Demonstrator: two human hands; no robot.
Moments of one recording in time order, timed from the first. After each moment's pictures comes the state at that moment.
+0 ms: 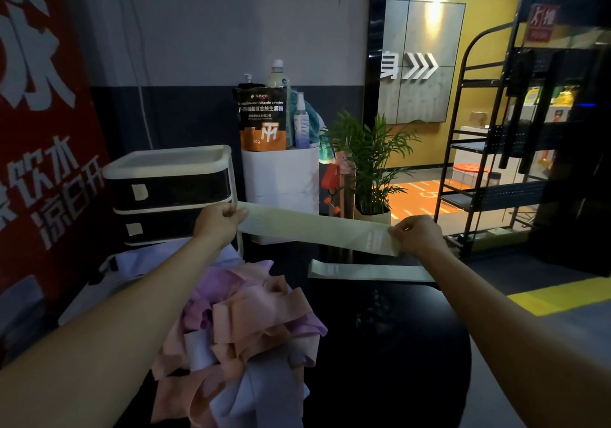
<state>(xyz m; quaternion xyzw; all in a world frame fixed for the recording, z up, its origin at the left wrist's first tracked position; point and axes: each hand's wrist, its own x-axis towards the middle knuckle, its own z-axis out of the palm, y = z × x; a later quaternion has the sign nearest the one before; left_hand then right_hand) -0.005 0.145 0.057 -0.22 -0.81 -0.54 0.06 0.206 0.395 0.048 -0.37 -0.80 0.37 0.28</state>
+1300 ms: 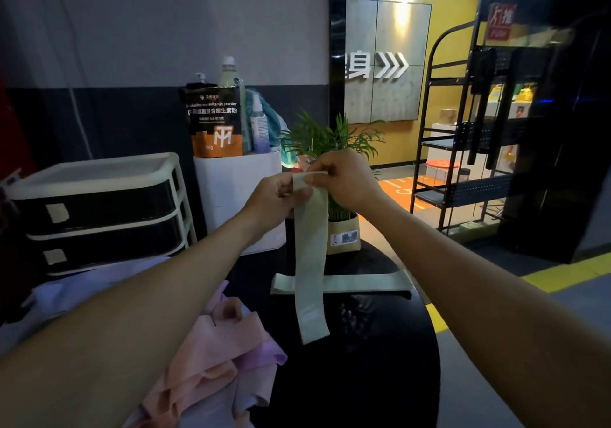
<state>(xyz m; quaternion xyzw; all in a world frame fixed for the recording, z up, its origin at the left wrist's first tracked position) 0.064 0.278 0.104 -0.47 -0.64 -0.60 -0.12 0.169 0.386 0.138 -0.09 -0.89 0.24 0.38</state>
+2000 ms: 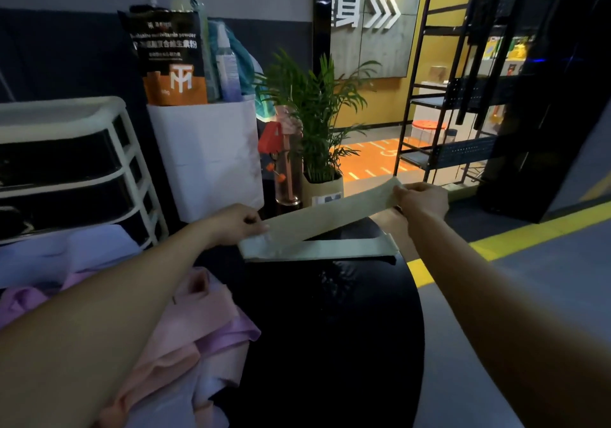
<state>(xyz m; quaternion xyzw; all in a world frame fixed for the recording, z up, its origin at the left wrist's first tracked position) -0.001 0.282 0.013 -0.46 -0.86 -0.20 -0.13 0.217 0.492 0.028 -0.47 -0.61 0.48 0.42</state>
